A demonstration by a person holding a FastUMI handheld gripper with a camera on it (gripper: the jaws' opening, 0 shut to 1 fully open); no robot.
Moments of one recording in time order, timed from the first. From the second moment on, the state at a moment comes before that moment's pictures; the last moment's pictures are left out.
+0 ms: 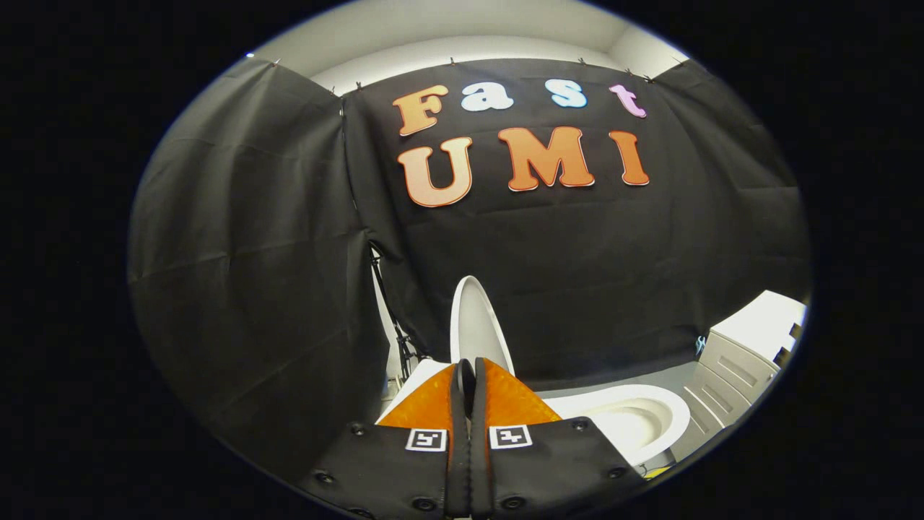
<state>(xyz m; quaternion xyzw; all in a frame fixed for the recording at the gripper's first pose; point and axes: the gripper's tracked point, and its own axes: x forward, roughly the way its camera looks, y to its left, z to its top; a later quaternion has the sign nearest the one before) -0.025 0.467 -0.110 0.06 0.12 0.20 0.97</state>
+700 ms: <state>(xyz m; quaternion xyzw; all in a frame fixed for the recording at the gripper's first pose) -0.002 0.345 -0.043 0.08 0.03 0.14 0.99</state>
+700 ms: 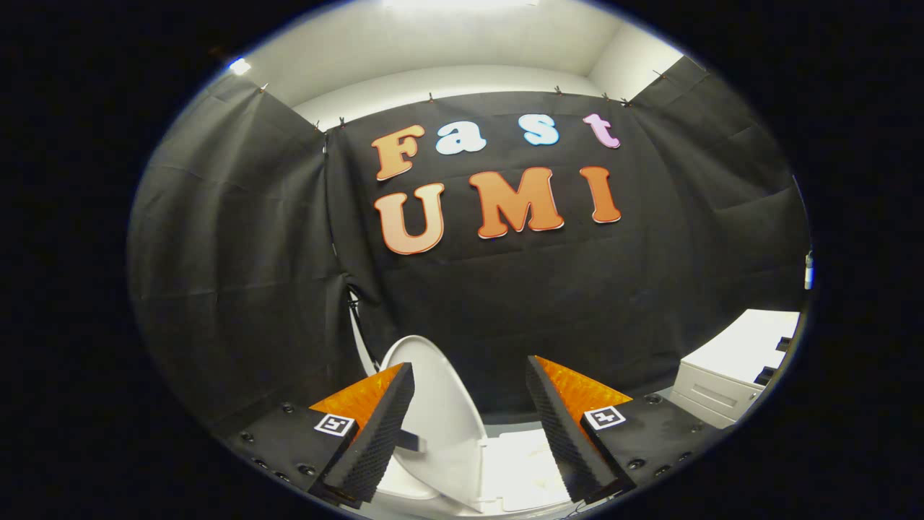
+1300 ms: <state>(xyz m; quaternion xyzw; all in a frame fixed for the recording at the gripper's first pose) 0.004 0.149 0.021 0.04 -0.07 0.02 1.00</state>
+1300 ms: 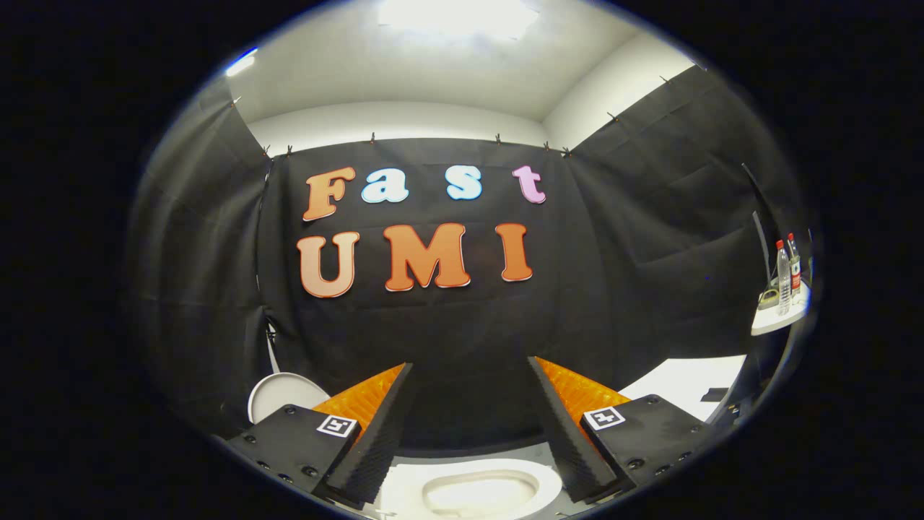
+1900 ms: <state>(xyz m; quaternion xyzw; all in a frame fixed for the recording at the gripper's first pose) -0.016 0.058 0.017 -0.04 -0.06 -0.05 1.00</state>
